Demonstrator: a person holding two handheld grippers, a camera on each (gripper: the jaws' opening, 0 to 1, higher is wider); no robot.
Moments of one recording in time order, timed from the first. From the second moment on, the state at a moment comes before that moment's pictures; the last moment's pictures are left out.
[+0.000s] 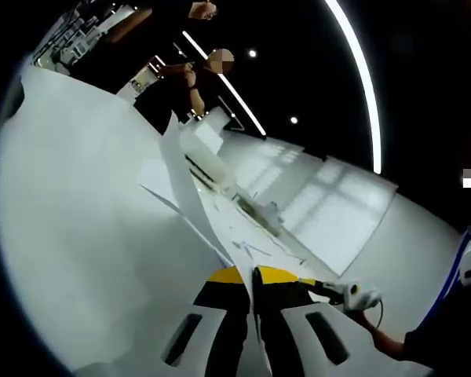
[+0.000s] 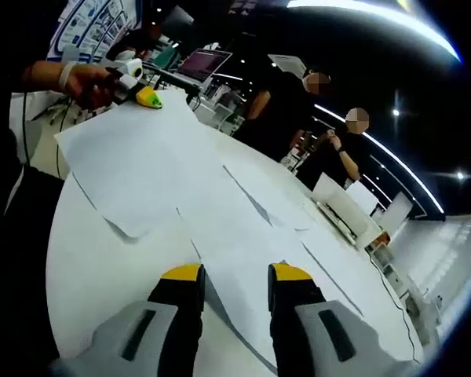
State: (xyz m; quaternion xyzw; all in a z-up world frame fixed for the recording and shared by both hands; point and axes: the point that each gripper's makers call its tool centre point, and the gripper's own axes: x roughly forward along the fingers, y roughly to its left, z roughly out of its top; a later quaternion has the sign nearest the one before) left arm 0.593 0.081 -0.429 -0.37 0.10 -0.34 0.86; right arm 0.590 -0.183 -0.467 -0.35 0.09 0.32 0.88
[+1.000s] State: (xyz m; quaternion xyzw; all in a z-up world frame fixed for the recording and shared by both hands) left arm 0.595 0.082 -0.430 -0.38 0.10 -0.34 0.86; right arm 0.602 -0.189 -0.474 -0.41 0.08 0.29 0.86
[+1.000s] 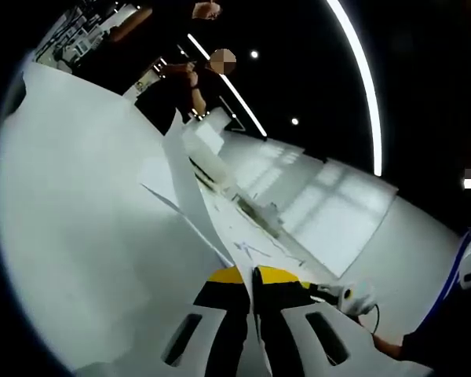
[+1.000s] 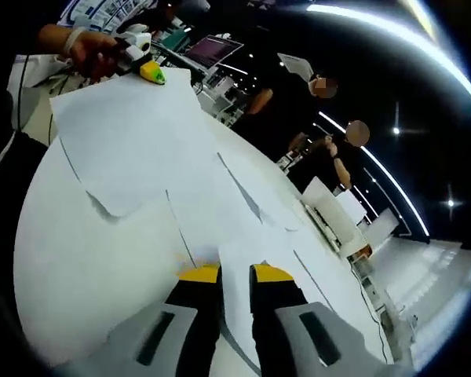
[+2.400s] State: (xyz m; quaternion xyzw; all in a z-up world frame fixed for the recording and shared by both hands) left arm 0.595 0.078 -0.434 -0.39 0.10 -0.35 0.85; right arm 0.581 -0.204 -0.291 -0.21 0.04 0.31 0.93
